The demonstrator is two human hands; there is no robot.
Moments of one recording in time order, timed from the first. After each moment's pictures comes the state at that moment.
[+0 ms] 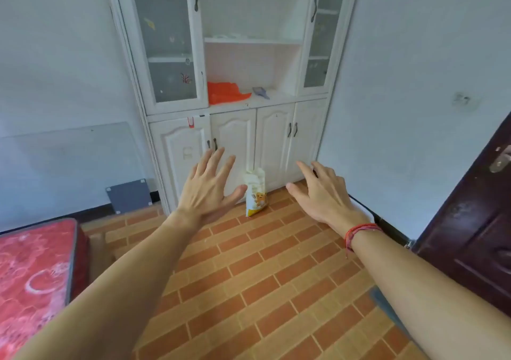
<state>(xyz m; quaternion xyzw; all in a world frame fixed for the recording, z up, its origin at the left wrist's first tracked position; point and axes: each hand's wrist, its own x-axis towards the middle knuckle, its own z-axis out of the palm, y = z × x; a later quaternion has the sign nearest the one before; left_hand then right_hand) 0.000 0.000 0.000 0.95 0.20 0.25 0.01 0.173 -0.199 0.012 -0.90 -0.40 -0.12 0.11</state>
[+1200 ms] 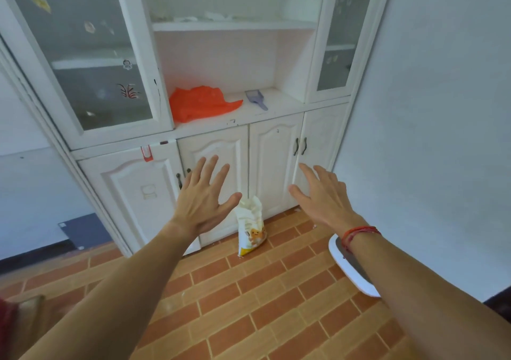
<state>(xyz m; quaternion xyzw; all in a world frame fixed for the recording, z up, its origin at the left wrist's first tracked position) 0.444 0.260 -0.033 0.95 0.24 0.22 0.01 0.633 0.060 -0.011 -0.91 -0.39 -0.05 0.14</state>
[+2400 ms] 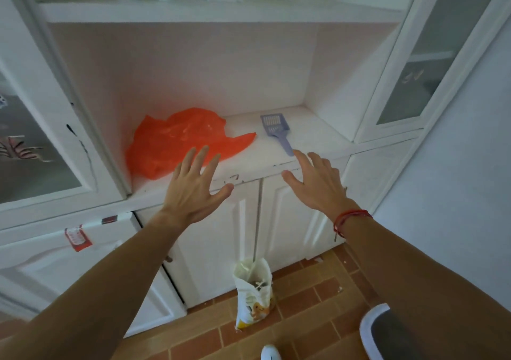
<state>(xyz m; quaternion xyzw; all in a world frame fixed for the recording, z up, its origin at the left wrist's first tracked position) 0.793 0.627 -0.056 0.93 0.31 0.20 0.00 1.012 0.457 -0.032 -0.88 -0.45 -0.06 0.15</state>
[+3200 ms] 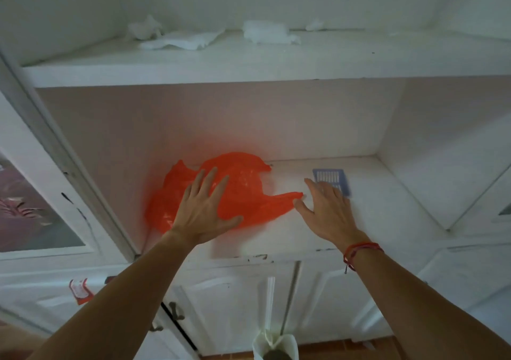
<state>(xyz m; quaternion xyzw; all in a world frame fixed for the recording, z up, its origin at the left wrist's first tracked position) 0.865 0.772 -0.049 0.89 0.44 0.14 -0.01 1.131 0.661 -0.058 -0.82 -0.55 -0.03 0.17</state>
